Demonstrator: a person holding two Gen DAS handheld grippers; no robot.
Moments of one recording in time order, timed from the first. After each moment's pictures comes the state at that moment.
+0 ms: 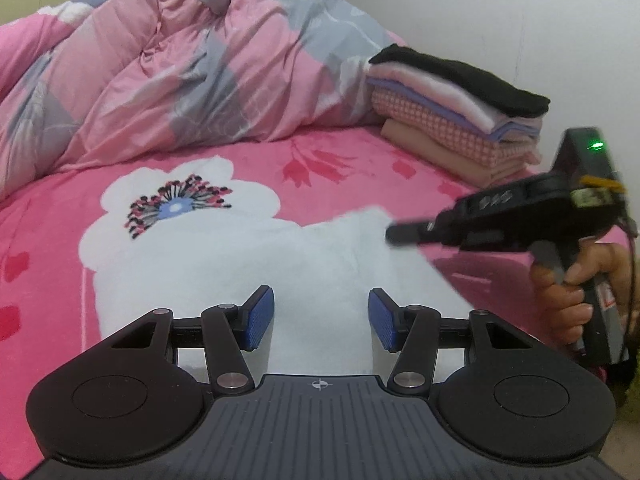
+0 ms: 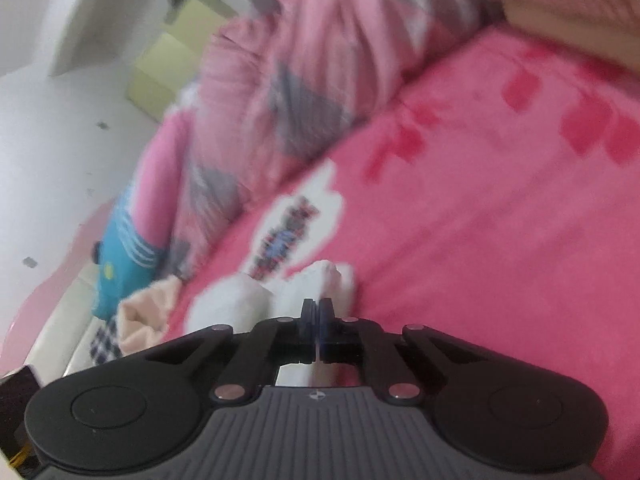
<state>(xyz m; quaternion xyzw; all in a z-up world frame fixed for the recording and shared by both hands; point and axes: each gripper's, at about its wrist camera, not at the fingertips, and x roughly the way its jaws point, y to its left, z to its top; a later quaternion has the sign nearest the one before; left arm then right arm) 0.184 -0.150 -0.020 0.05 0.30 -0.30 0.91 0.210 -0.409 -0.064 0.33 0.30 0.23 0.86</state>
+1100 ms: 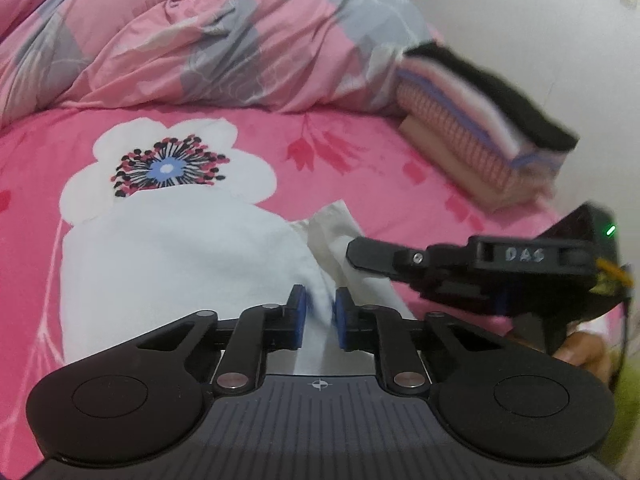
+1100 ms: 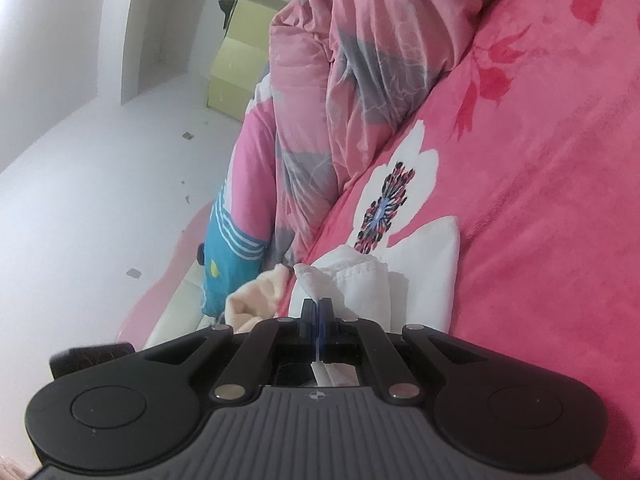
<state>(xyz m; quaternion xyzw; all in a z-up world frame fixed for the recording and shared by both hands) 0.207 -0.161 -0.011 -0.05 0.36 -0.27 0.89 0.224 -0.398 -0.091 0.44 0.29 0.35 0.77</state>
